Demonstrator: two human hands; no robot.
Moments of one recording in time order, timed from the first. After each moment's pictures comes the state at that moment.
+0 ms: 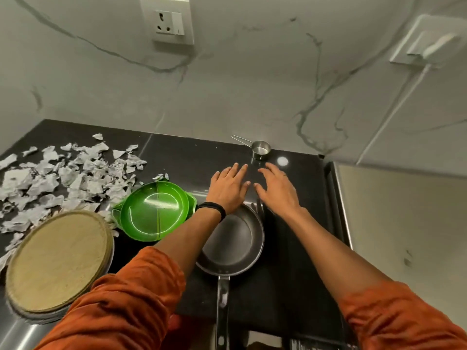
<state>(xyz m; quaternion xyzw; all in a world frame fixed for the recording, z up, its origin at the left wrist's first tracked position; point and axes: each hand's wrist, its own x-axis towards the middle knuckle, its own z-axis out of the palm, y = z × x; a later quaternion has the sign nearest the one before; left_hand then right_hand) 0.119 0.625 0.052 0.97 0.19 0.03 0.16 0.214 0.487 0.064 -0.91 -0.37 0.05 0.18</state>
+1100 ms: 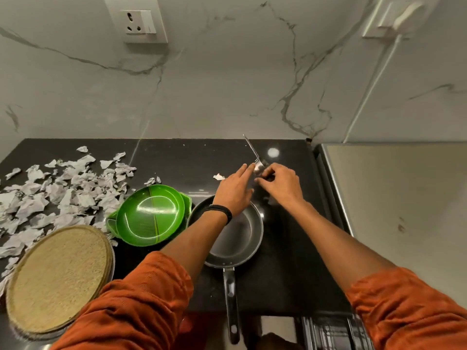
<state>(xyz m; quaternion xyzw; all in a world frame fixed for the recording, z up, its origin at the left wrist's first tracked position) 0.109 0.586 0.055 0.97 0.10 0.04 0.22 0.201 0.450 0.058 -0.91 -0.23 0.05 0.33</state>
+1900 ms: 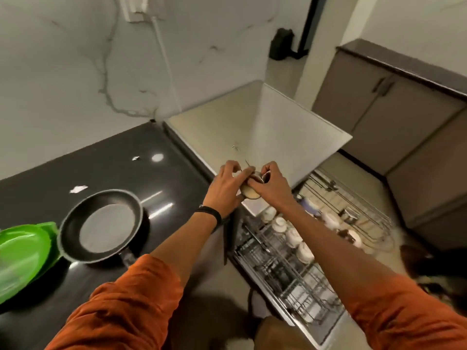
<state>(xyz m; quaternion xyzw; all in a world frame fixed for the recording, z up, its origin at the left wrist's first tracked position) 0.036 0.290 0.056 0.92 -0.30 0.07 0.23 0.000 0.126 0.079 -0.87 0.13 -0.03 0.48</state>
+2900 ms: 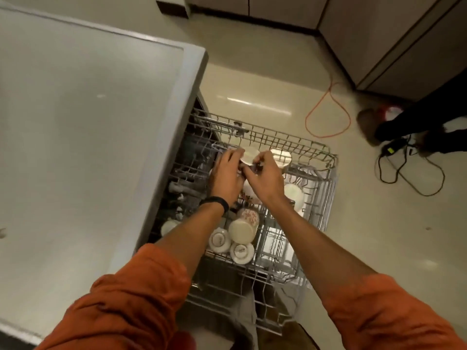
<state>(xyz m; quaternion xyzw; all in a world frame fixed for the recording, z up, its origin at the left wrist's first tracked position) 0.126 -0.158 -0.199 0.88 -0.35 -0.21 0.24 0.036 -0.240 -0.198 -0.73 0.46 -0.08 0.50</state>
